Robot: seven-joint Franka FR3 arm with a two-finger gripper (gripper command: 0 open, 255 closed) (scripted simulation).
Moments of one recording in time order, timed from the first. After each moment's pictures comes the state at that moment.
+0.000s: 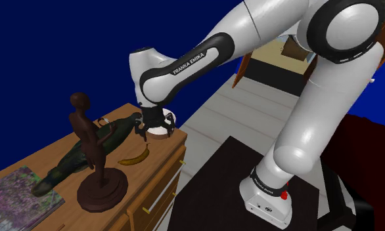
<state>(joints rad) -0.04 0.11 0.43 -2.26 0.00 2.12 1.08</state>
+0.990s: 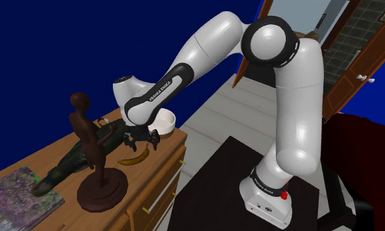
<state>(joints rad) 0.06 0.50 0.33 -2.03 -0.19 2.23 1.41</state>
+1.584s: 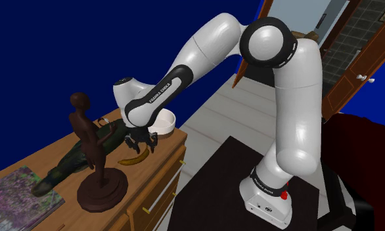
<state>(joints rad) 0.06 0.52 0.33 -2.03 -0.19 2.24 1.41</state>
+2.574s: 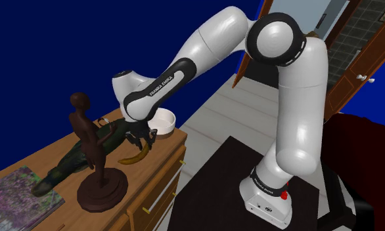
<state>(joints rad) 0.05 0.47 0.34 -2.03 -0.17 2.19 1.40</state>
